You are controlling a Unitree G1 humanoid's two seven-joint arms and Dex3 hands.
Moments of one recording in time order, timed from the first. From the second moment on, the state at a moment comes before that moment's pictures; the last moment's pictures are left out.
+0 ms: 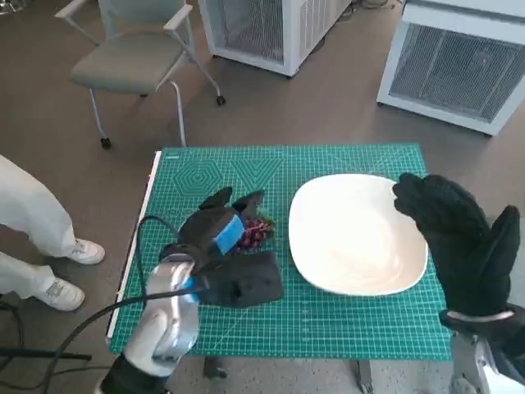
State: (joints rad) left arm -0.59 0.30 -0.37 0.11 0.86 0.48 -0.37; right arm -0.27 -0.19 -0.19 -0.18 0.42 -0.05 0.33
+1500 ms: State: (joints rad) left arm -0.90 0.22 -0.43 0.88 0.70 0.37 -0.22; right arm -0.26 -0.19 -0.19 -0.18 0.41 -0.06 0.33
